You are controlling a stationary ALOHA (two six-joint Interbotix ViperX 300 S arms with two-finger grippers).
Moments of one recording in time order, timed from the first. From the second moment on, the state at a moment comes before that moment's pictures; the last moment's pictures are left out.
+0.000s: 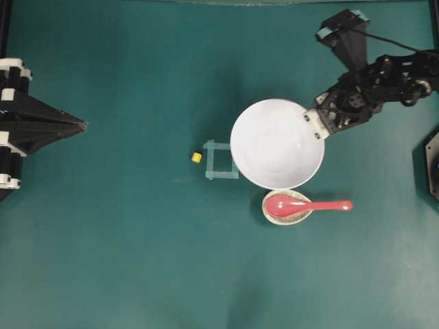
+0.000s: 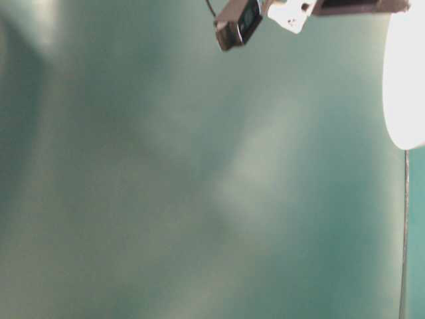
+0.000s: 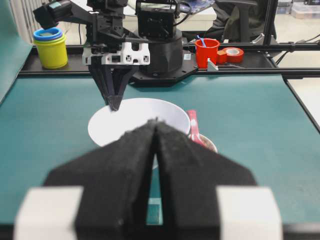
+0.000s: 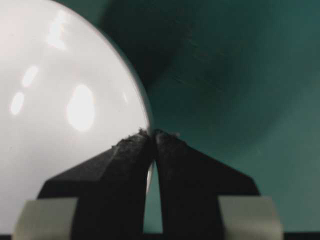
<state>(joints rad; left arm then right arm) 0.00 -0.96 1.18 0.02 -0.24 0.01 -0.32 -0.31 0.84 0.27 0.47 0.48</state>
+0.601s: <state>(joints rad) 0.00 -0.96 1.18 0.02 -0.24 0.01 -0.33 -0.35 0.88 0.26 0.47 0.48</state>
